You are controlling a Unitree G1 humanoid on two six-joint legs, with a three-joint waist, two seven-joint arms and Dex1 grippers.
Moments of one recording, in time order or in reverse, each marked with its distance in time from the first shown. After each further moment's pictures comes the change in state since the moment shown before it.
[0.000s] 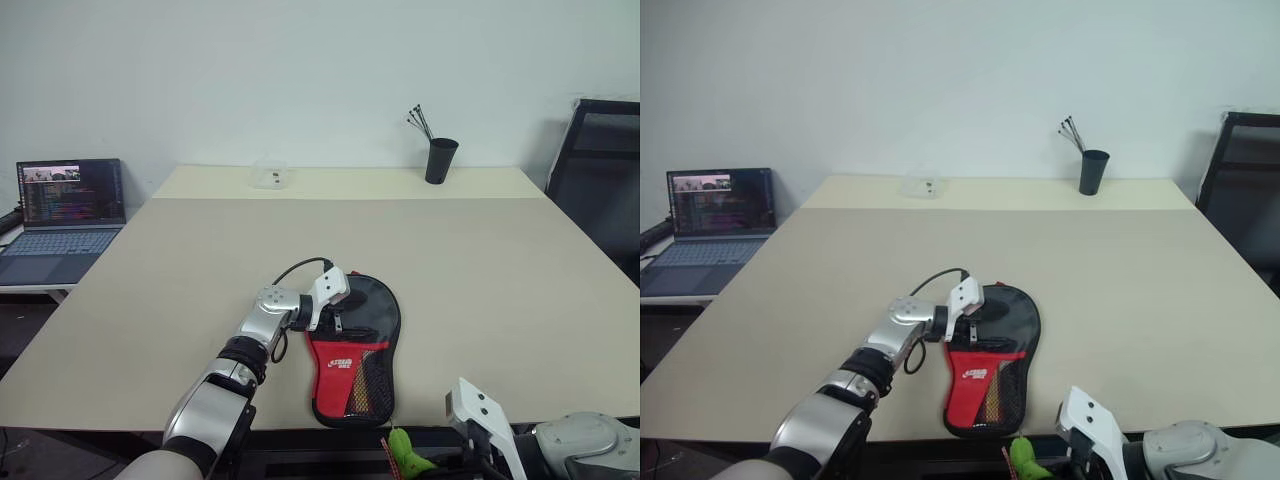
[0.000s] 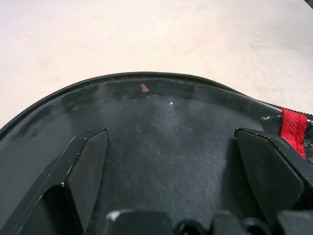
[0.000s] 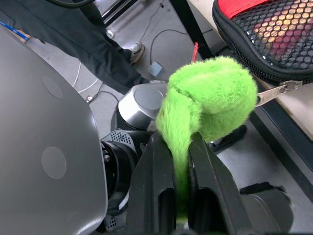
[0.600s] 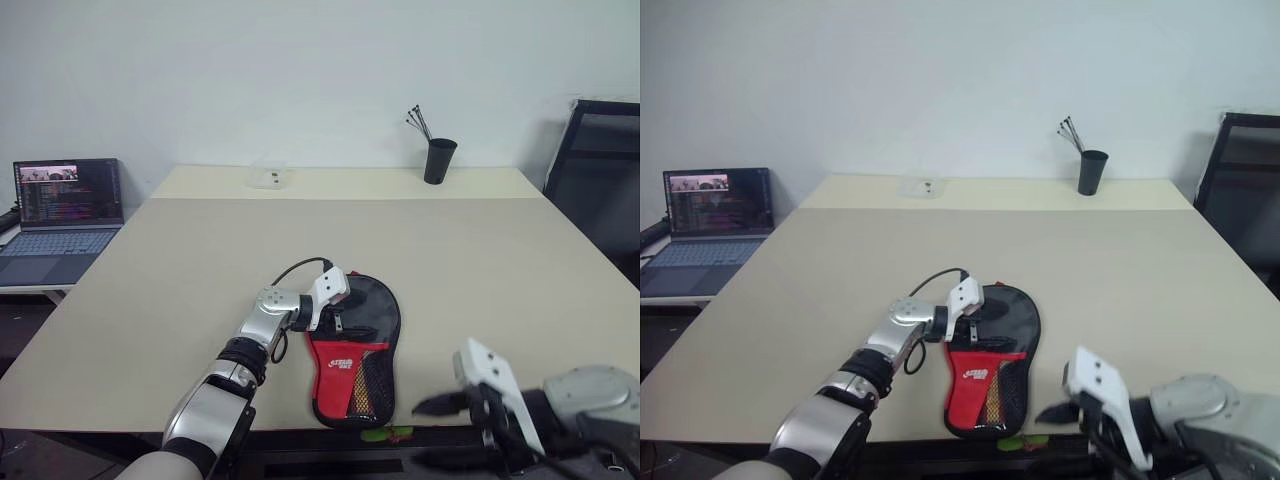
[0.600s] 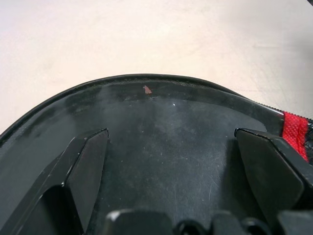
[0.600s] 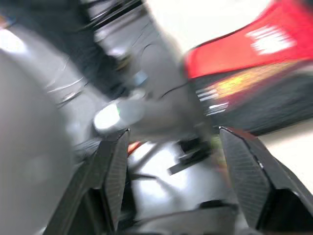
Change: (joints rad) left arm 0.026 0.011 0.002 -0.043 -0.001 -0.006 0.015; right arm -0.229 -0.116 0.007 0.196 -0.008 -0.203 0.045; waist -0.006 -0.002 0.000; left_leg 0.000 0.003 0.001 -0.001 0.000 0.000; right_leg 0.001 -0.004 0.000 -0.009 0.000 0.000
